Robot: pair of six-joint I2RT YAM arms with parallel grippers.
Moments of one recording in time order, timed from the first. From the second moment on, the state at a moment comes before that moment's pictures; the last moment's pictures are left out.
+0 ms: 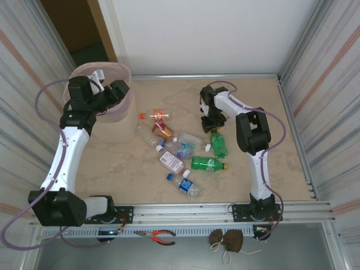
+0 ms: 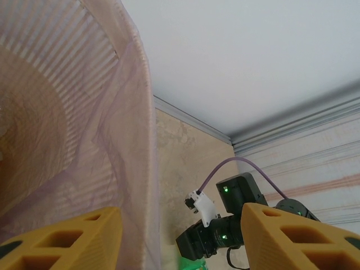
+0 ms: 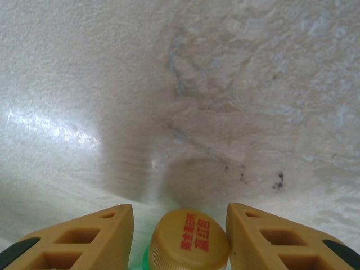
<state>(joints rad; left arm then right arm) -0.03 1.24 1.24 -0.37 0.50 -0.71 0.39 2.26 1.83 -1.15 0.03 0.00</state>
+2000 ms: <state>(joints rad) -0.57 1.39 1.22 -0.02 0.83 -0.36 0.51 1.28 1.47 -0.46 -0.39 0.47</state>
